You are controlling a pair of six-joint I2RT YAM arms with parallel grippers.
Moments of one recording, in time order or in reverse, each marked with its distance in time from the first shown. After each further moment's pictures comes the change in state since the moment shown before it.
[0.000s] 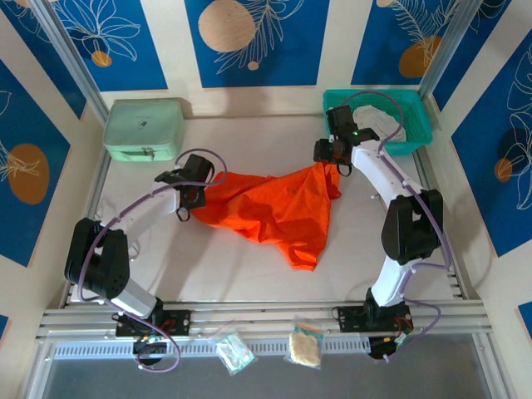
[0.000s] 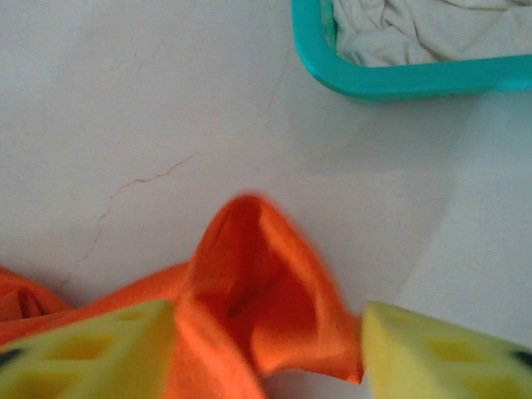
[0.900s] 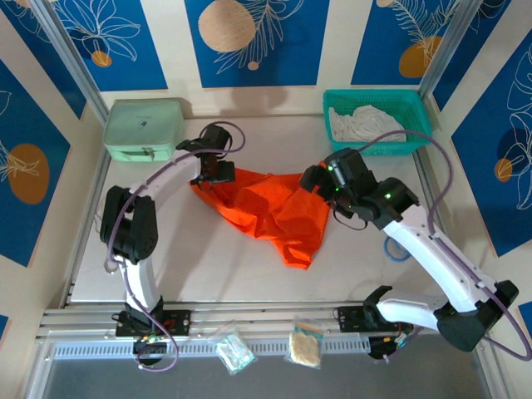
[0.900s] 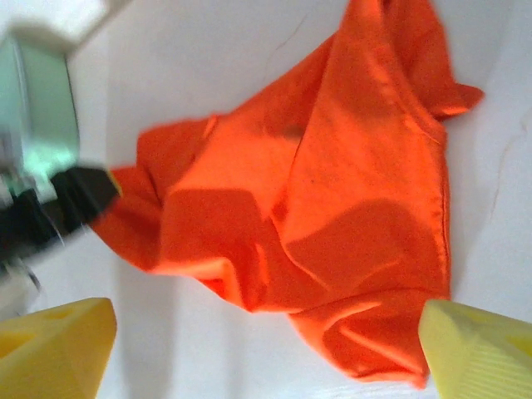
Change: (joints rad) left arm -0.021 0.317 0.417 -0.090 0.204 0.004; right arm 0.372 -0.624 -0.207 -0.280 0.079 0.778
